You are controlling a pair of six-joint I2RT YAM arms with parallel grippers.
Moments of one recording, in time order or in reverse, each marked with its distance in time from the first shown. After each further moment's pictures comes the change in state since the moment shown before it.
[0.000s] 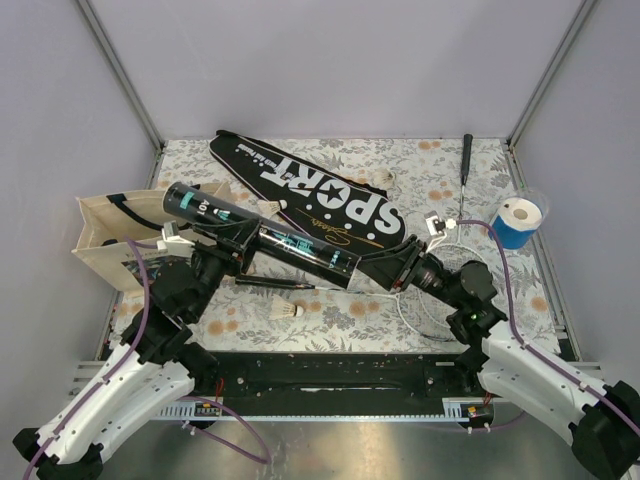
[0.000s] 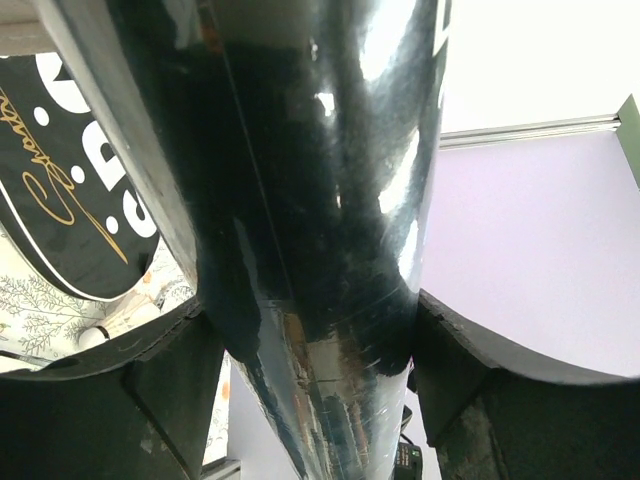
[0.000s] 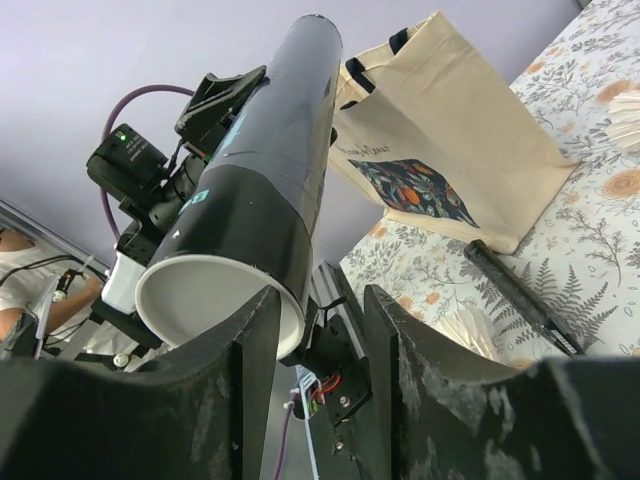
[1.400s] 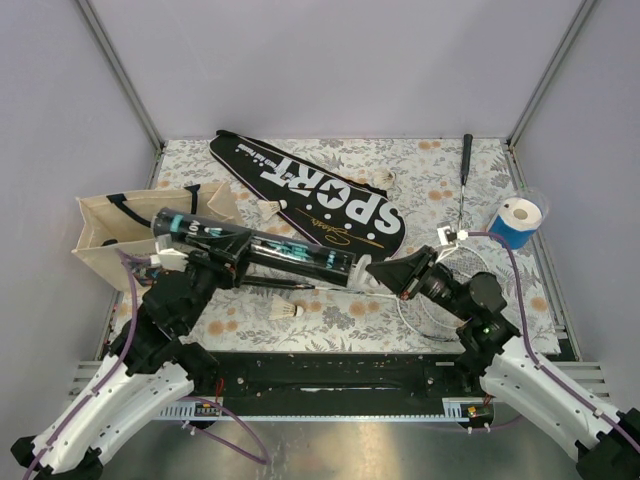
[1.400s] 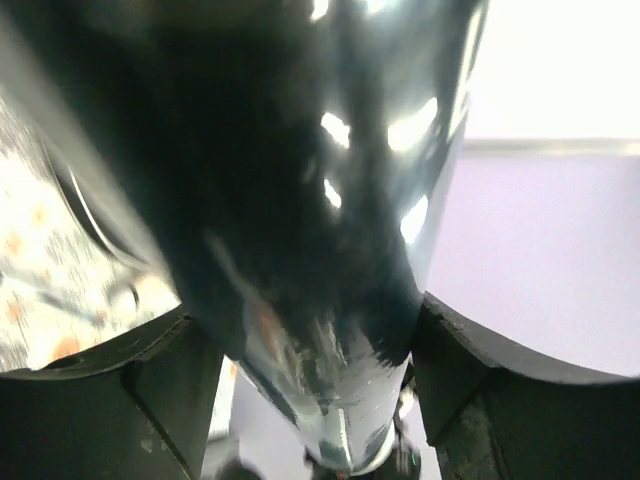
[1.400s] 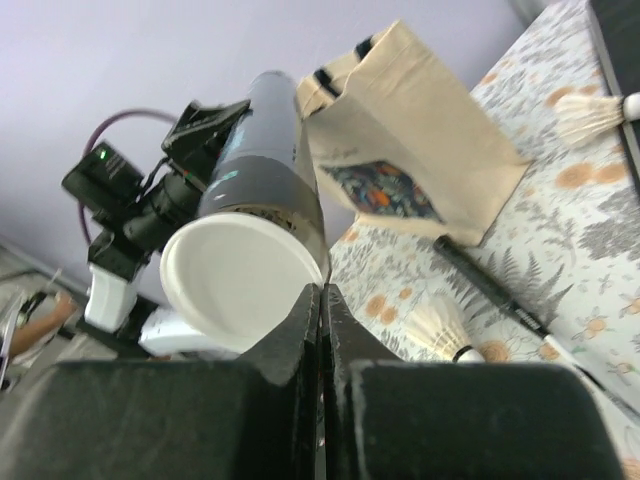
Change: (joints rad) left arm -0.036 -0.100 0.000 -0.206 0.019 -0.094; right arm 0.019 -0.154 -0.033 -0.154 0.060 -0.047
